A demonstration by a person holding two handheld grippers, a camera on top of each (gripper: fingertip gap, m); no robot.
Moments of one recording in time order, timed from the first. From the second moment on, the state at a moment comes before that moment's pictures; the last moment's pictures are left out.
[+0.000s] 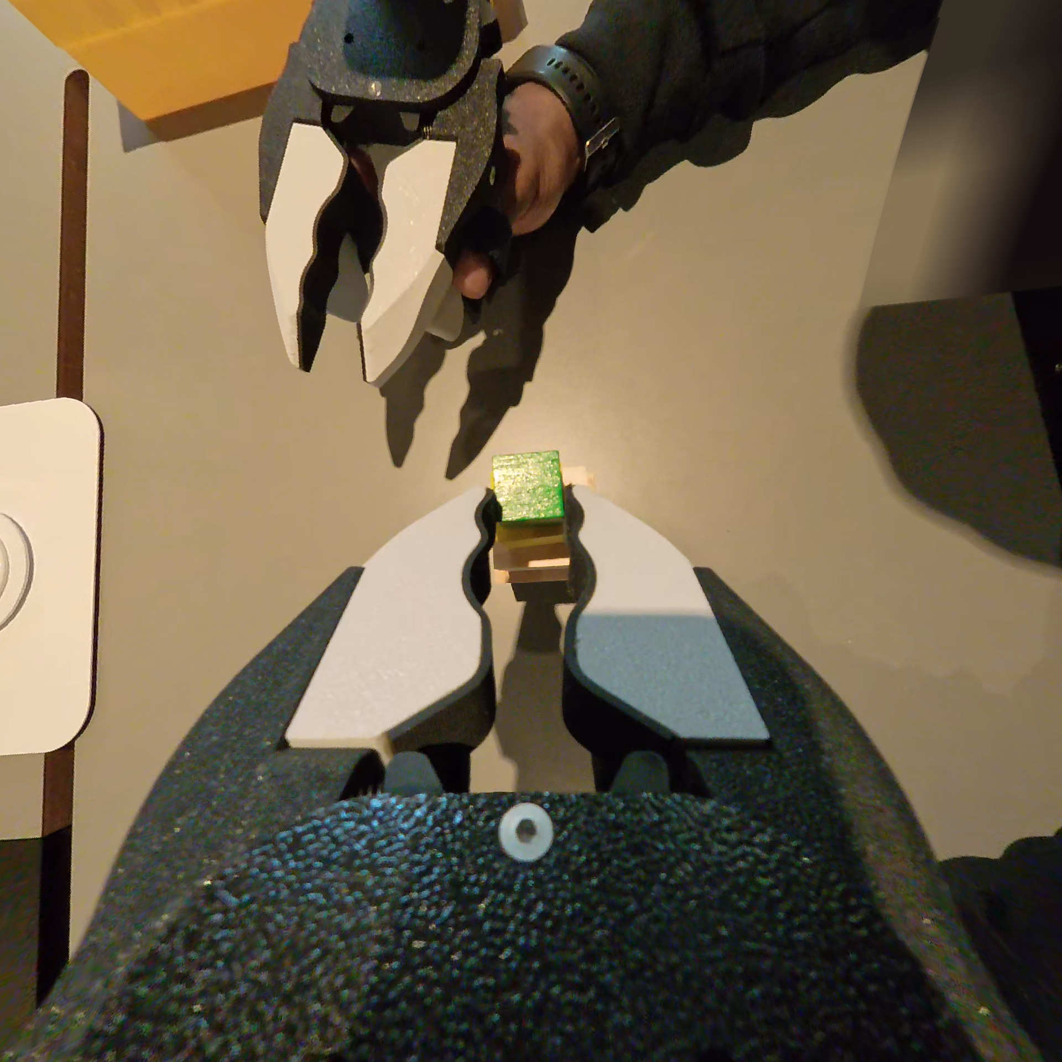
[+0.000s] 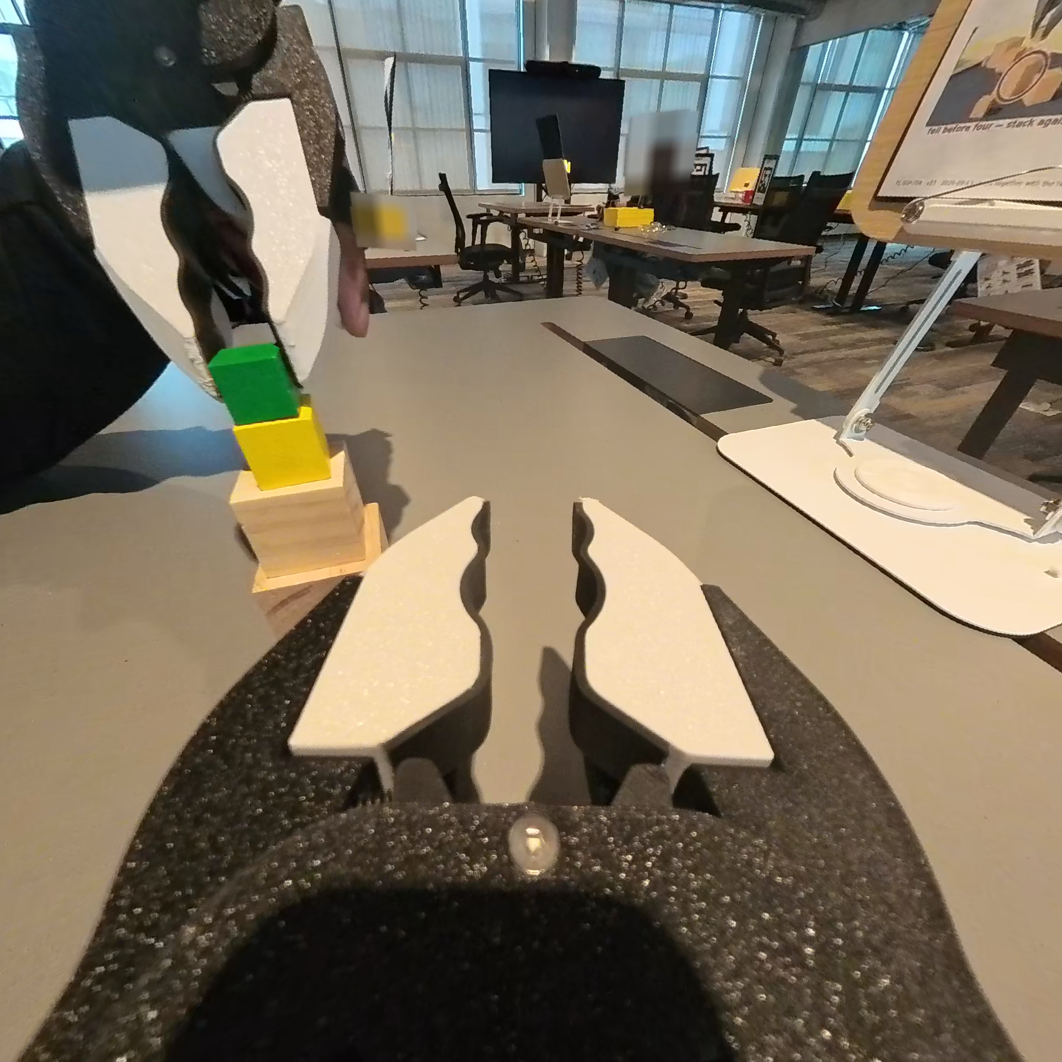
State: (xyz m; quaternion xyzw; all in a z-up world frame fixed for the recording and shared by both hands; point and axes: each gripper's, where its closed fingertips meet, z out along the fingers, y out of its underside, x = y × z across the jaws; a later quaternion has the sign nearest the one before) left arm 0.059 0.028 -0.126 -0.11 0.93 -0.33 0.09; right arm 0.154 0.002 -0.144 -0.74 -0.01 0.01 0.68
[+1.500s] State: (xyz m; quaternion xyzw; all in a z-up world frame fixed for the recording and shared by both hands) left arm 0.076 0.062 -0.068 -0.14 0.79 -0.56 0.23; right arm 0.152 0.001 -0.144 -0.73 -0.01 0.01 0.68
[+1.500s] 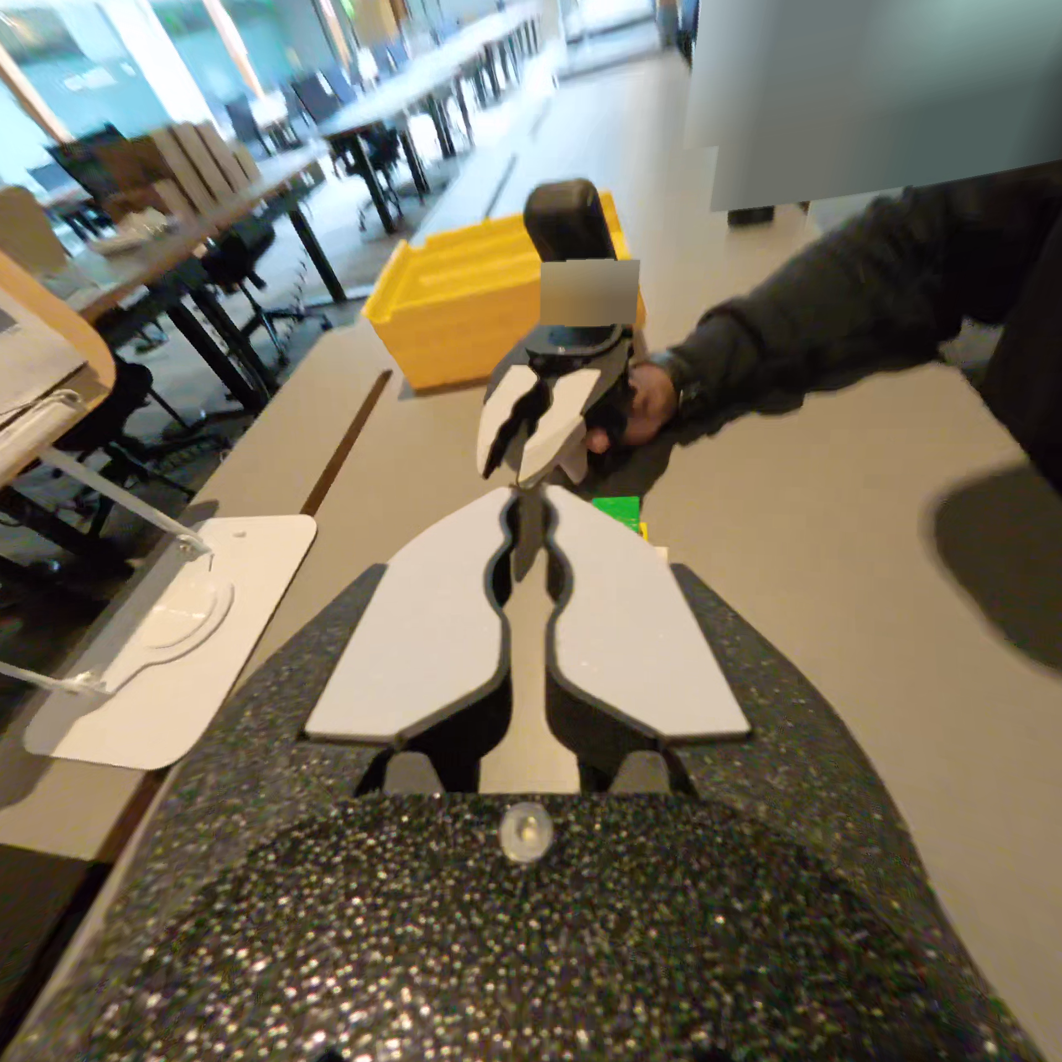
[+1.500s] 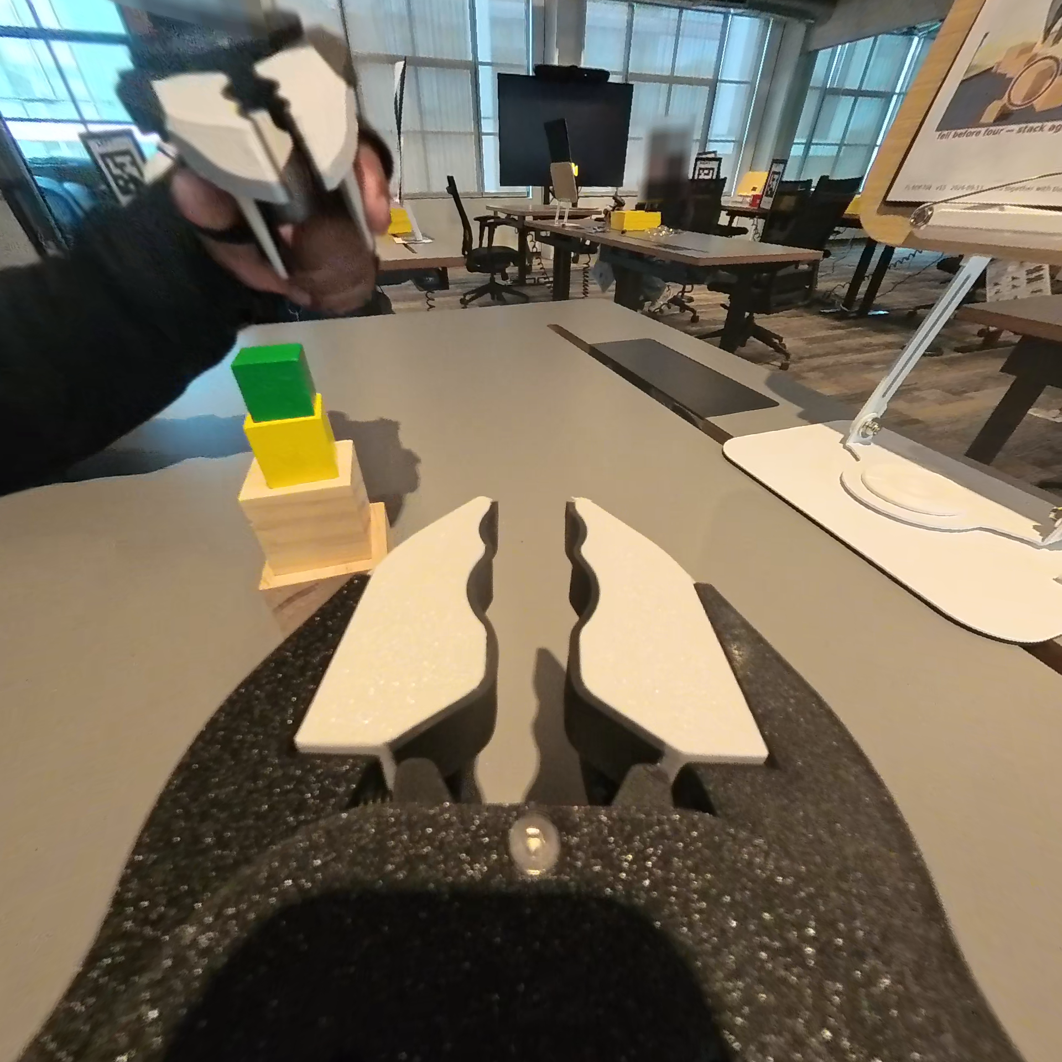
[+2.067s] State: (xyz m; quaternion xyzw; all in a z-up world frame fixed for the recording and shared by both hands) left arm -0.024 -0.029 -0.183 -0.03 0.84 -0.54 0.07; right arm 0.153 0.001 -0.144 -0.73 -0.01 0.01 0.68
